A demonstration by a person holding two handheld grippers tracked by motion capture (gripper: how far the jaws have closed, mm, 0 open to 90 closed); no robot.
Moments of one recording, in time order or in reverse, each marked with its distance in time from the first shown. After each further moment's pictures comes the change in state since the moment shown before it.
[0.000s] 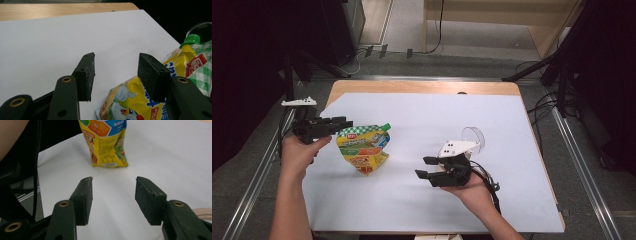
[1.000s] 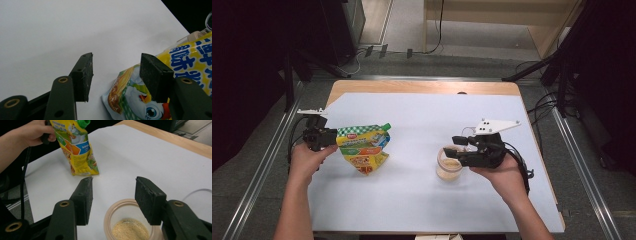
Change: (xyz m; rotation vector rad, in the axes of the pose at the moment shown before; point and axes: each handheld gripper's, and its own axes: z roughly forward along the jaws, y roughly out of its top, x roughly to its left) left arm 0.019 -0.027 0.029 0.107 -0.006 -0.056; right arm -0.035 0.026 -0.075 -0.042 -0.110 0.029
